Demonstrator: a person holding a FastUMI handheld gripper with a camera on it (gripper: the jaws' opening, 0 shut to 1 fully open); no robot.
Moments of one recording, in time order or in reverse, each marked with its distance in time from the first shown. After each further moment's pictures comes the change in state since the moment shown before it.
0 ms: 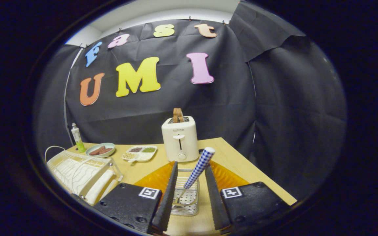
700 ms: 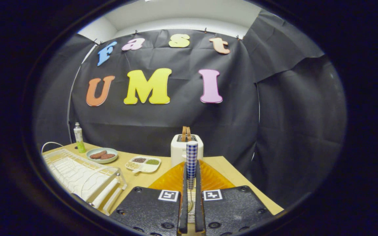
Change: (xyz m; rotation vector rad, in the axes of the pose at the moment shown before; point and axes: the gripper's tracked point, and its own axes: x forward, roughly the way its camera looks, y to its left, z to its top) arm -0.038 0.038 0.068 -0.101 -0.176 0.009
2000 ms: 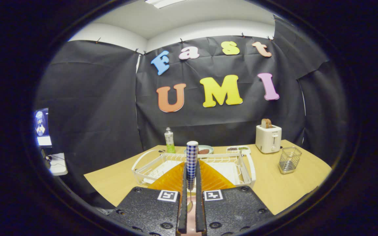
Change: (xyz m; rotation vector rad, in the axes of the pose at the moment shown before) arm -0.260 0.316 -0.057 0.052 0.076 0.423
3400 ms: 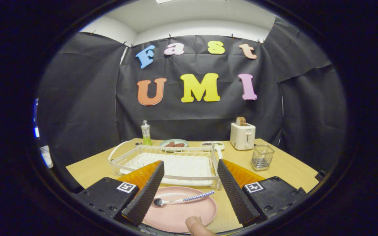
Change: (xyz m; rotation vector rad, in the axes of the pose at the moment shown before) arm -0.041 -0.076 0.016 -0.005 -0.001 -0.212
